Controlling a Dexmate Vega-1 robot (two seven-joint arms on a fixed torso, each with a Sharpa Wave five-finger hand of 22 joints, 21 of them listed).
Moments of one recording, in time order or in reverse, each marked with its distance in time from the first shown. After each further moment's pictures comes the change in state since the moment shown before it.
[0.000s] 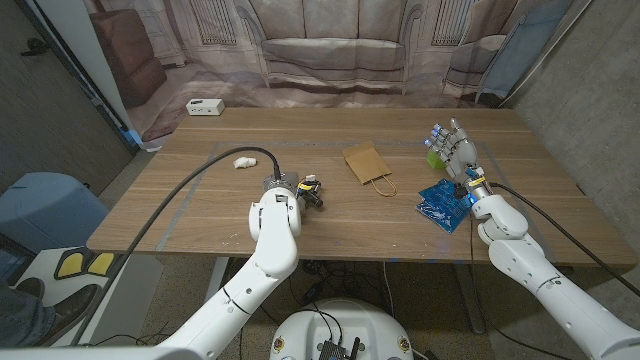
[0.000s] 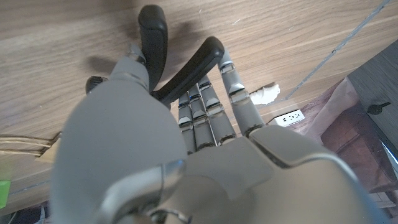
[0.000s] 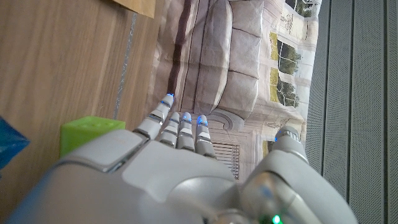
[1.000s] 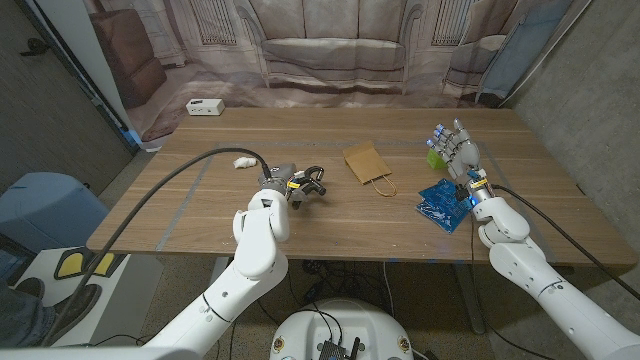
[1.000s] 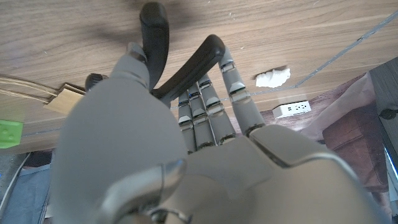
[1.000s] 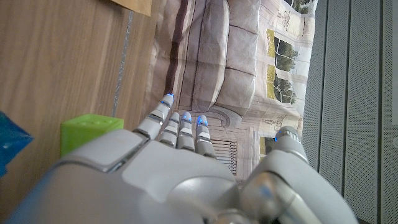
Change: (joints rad) left arm 0.027 0.104 -0.010 -0.100 -0.325 0.052 0.303; left_hand 0.000 0.000 0.027 0.001 -0.006 0.034 -0.002 -0.002 0.000 0.037 0.001 0.004 0.004 0.023 0.001 -0.005 0.000 0.006 0.005 -0.001 -0.001; right arm -0.028 0.000 0.010 -0.027 0.003 0.014 -0.014; right_hand 0.000 0.000 0.000 0.000 0.000 0.000 0.000 0.000 0.000 0.004 0.004 0.000 0.000 0.000 0.000 0.000 0.005 0.000 0.000 0.000 0.000
